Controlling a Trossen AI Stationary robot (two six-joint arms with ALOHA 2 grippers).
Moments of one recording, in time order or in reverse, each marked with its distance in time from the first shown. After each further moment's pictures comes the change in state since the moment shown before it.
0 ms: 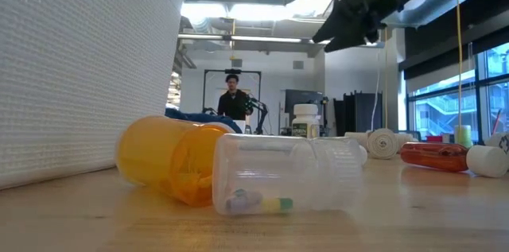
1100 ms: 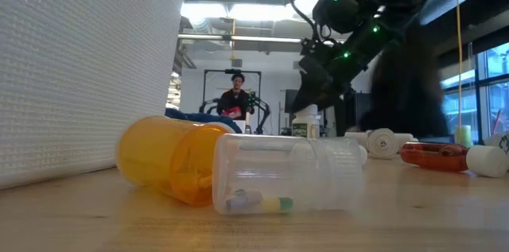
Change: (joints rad) left arm 0.000 0.000 0.000 -0.001 -0.001 0.035; right arm -0.131 0.417 -0.001 0.207 -0.145 0.054
